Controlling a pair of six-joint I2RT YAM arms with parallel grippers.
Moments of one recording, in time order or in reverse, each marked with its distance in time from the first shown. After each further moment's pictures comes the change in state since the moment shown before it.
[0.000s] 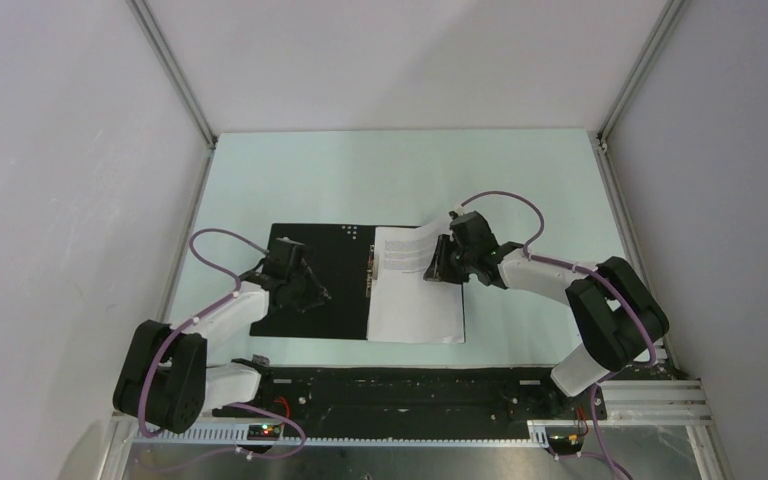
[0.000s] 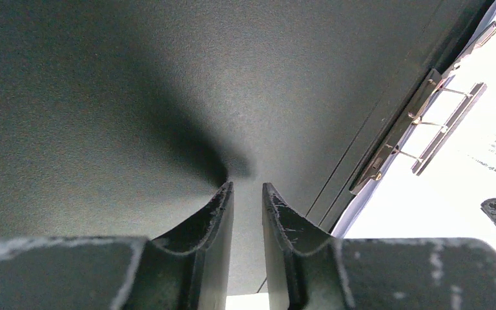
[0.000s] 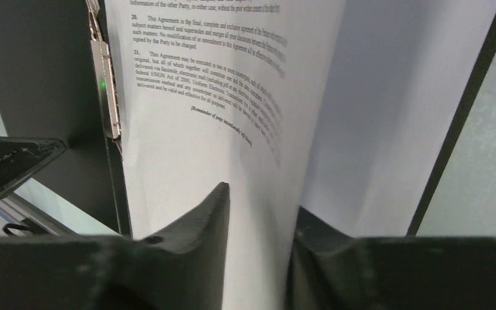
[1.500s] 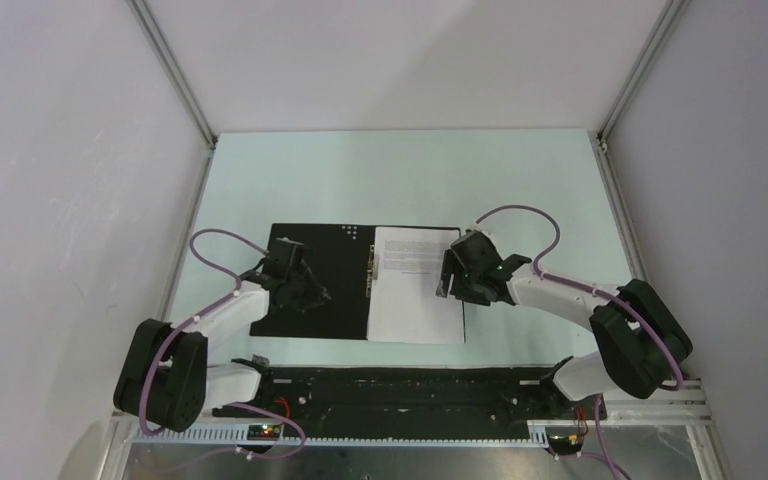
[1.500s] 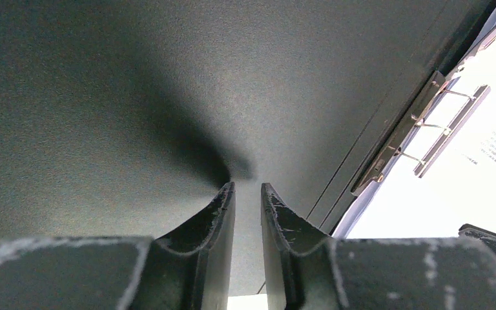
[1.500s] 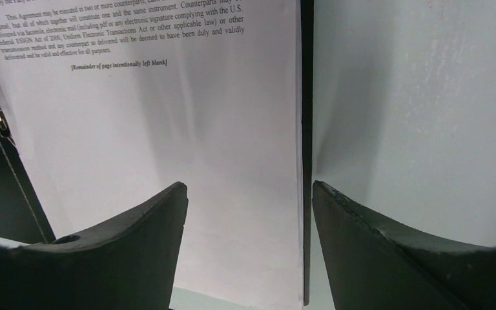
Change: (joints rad) left arm 0.003 0.007 0.000 0.000 0.000 -0.003; right arm 0.072 -0.151 -0.075 -0.246 0.269 0.099
